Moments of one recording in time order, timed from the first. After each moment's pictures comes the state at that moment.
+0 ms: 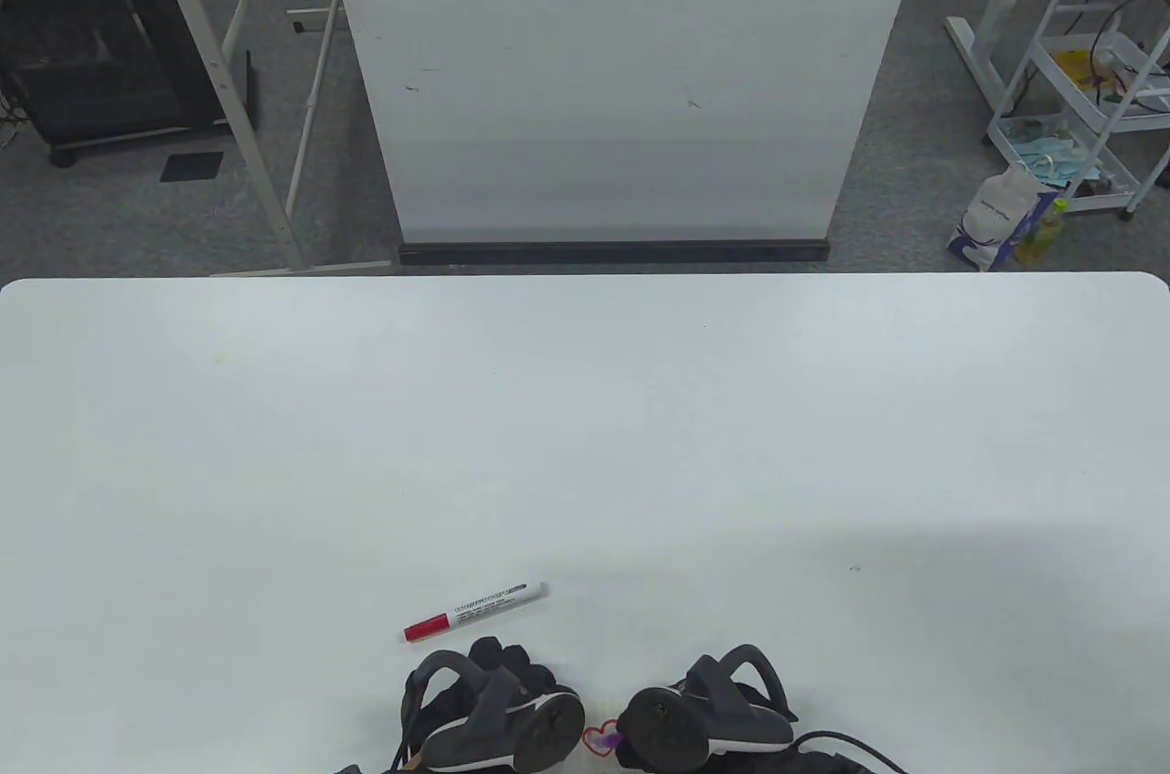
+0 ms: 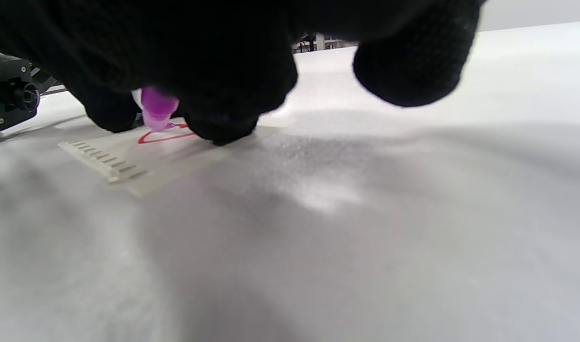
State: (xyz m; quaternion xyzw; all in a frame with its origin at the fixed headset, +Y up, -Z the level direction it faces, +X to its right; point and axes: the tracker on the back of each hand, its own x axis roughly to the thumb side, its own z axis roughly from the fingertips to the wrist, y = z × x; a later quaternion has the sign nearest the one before) left_hand -0.109 -0.750 -0.205 -0.05 -0.31 -0.05 0.95; right_hand 0.059 -0.756 -0.202 0.35 0.09 0.93 0.06
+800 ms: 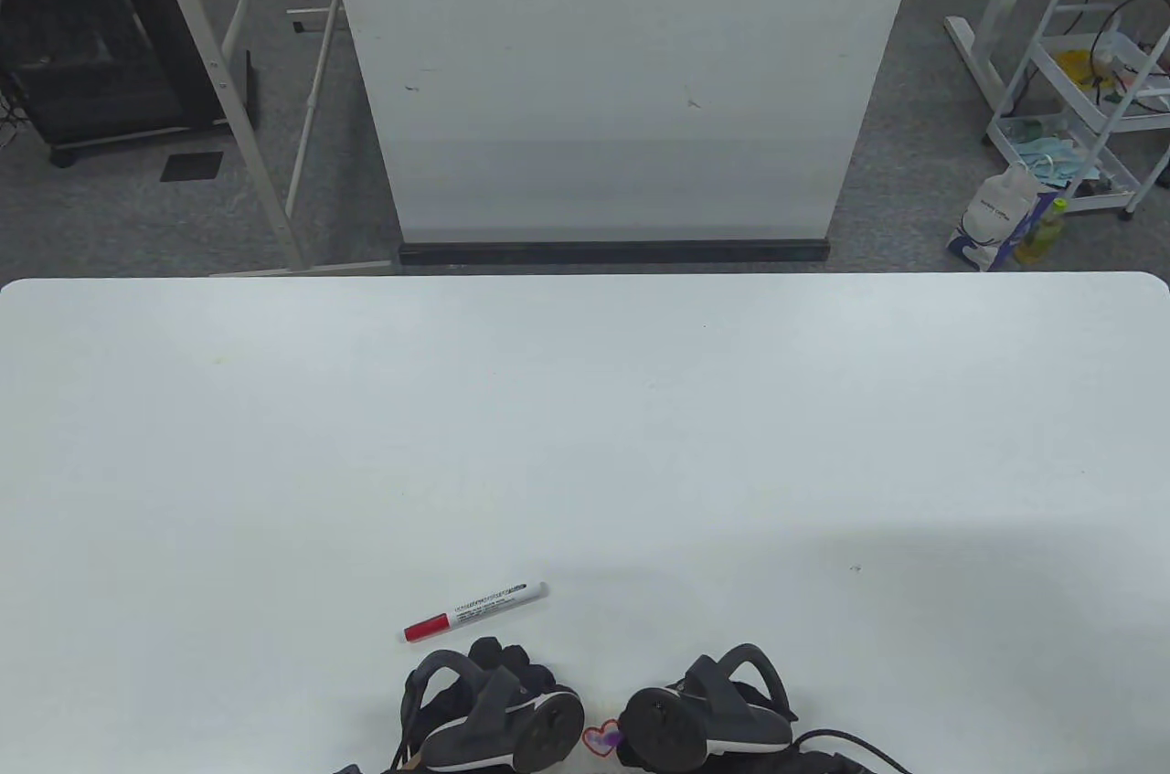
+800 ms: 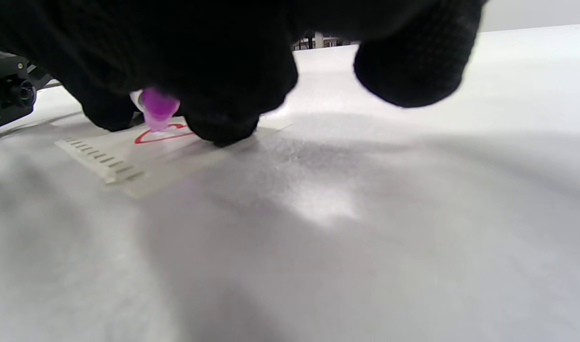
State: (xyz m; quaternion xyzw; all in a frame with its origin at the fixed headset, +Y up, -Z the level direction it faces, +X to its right) left_hand -0.109 -0.750 -0.205 -0.05 -0.31 -0.05 0.95; right_hand 0.059 -0.754 -0.202 0.35 0.11 0.93 0.05
